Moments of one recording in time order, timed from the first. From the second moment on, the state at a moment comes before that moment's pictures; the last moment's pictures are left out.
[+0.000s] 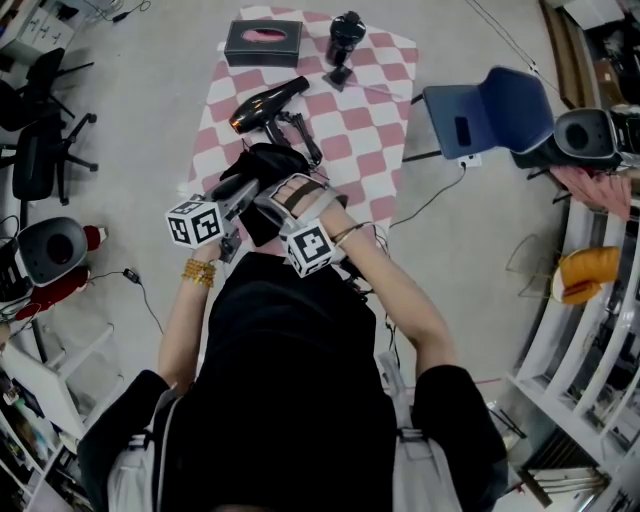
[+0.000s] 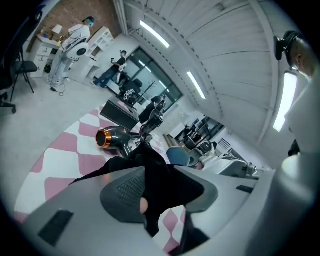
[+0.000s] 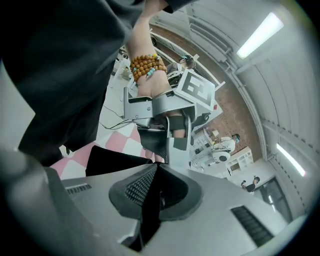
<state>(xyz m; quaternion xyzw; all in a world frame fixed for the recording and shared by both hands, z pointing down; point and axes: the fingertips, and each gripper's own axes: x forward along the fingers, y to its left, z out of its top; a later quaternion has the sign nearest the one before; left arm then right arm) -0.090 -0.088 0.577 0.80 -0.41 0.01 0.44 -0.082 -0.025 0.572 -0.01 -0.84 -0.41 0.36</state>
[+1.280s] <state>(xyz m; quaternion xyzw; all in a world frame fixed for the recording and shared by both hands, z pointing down) -0.128 -0.094 0.585 0.81 -0.43 -0.01 0.40 -0.087 -0.237 0.731 0.19 -0.84 0.27 0.43</state>
